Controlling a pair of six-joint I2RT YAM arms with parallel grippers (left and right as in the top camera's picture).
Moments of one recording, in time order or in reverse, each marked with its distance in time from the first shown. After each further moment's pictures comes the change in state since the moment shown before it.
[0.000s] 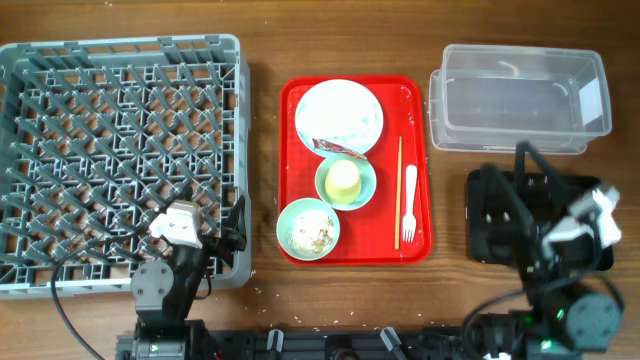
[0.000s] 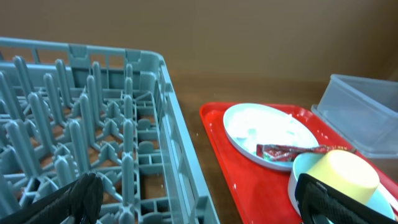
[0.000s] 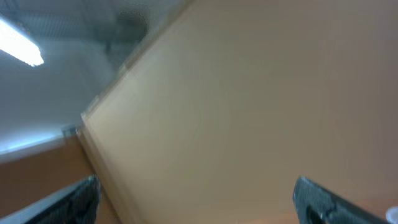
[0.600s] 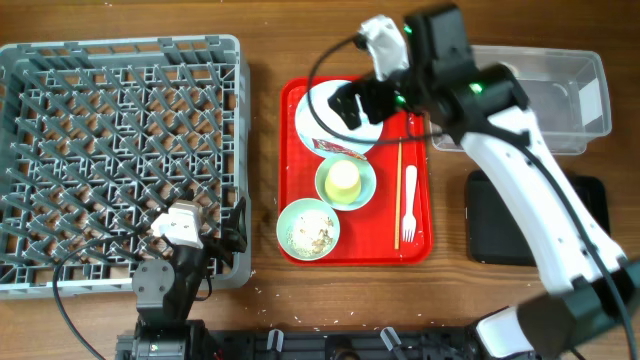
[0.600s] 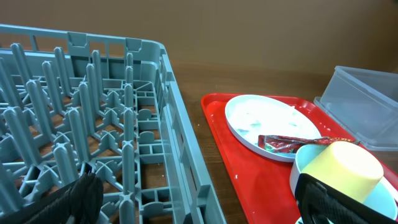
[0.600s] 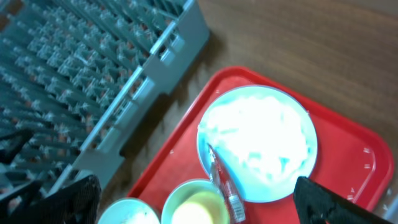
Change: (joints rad) left arm 0.000 0.005 0.000 -0.034 0.000 0.003; right arm 0.447 1.344 1.287 -1.247 0.061 -0.773
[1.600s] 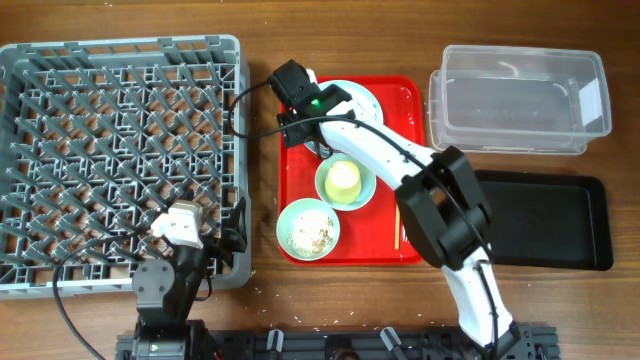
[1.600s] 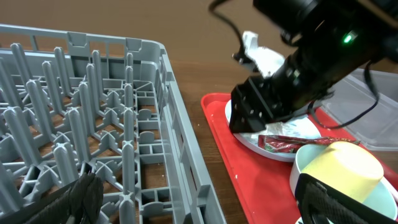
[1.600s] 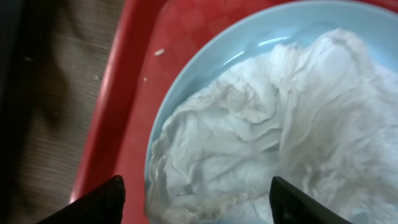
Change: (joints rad) left arm 0.000 0.000 0.000 0.000 0.000 0.000; right arm 0.270 0.614 0.135 0.148 0.519 0.374
